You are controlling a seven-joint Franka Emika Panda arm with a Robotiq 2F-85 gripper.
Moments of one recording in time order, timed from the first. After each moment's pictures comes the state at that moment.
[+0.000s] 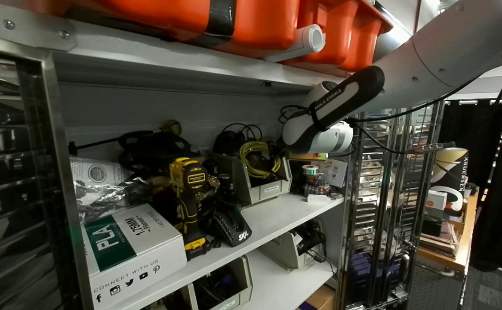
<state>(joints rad) 0.07 0.47 -0.08 -1.66 0.09 3.00 0.07</state>
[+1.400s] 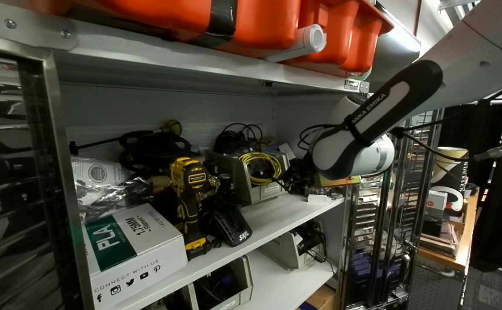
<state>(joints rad) 0.06 0.23 -0.08 -2.12 0.01 3.03 0.04</state>
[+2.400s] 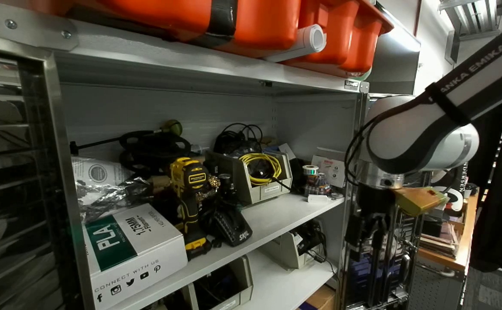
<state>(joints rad) 0.03 -0.18 -0.05 -2.52 0.05 2.34 -0.19</state>
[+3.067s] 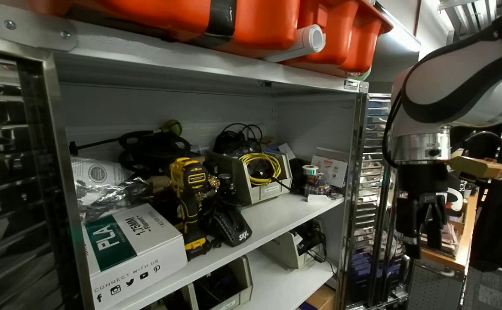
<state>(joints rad) -0.01 -0.40 -0.08 -2.52 0.05 1.88 -0.20</state>
